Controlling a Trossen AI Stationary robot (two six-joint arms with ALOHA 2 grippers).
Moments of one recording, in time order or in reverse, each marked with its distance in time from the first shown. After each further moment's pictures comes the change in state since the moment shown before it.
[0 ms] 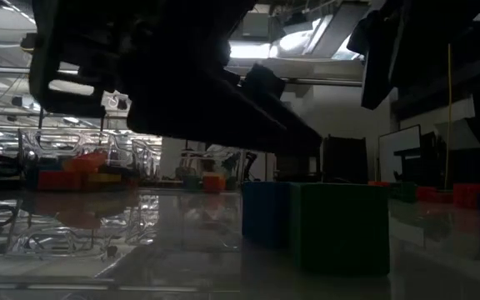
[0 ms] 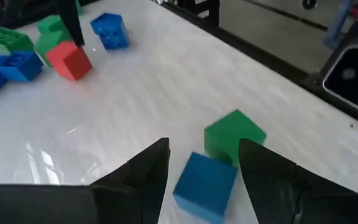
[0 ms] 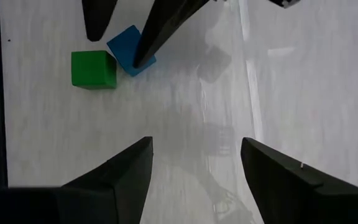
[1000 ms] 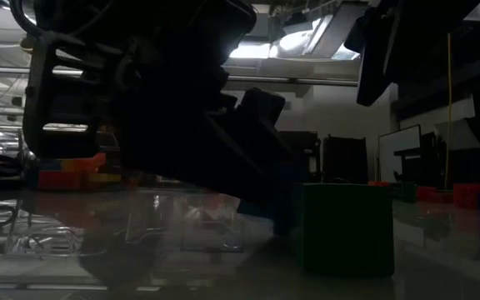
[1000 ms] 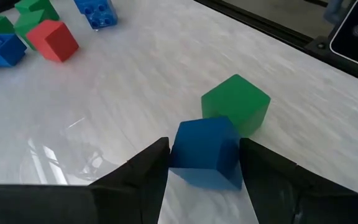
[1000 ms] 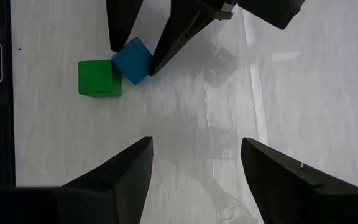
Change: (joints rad) left arm 0.012 0.037 0.002 -0.043 0.006 0.066; right arm 0.001 0.000 0.000 0.027 -0.002 -0.001
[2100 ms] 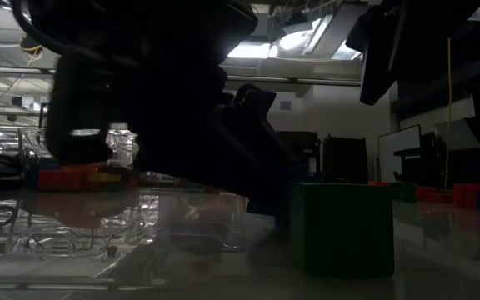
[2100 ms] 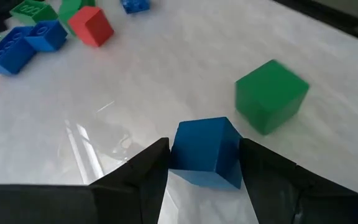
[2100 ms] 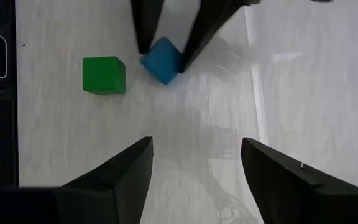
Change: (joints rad) left arm -0.025 -0.036 -0.005 -0.036 -0.160 -0.004; right arm 0.005 0.000 0.000 0.000 -0.004 -0.003
